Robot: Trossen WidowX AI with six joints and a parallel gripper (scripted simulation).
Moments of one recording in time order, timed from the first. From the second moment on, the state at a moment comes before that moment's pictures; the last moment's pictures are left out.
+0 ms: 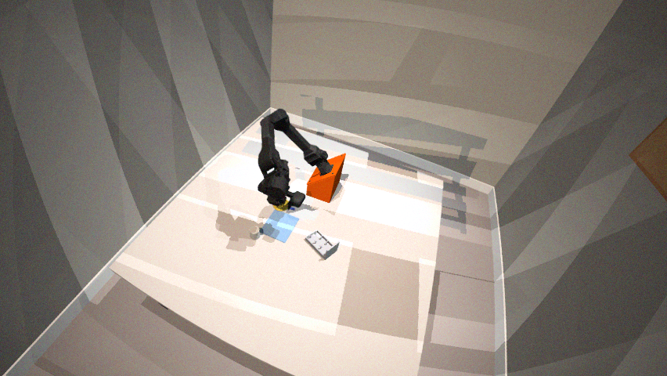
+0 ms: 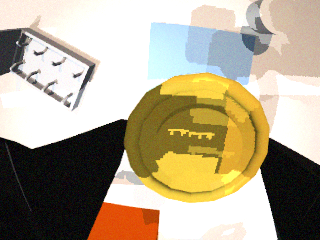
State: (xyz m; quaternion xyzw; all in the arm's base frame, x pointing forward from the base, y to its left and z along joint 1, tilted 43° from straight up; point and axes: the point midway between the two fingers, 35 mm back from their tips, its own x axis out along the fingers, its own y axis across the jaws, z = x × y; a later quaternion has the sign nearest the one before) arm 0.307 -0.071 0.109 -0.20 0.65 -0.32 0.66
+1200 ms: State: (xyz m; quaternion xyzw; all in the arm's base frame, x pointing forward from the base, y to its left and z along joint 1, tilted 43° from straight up) arm 0.271 0.015 0.025 -0.06 0.63 -0.40 0.66
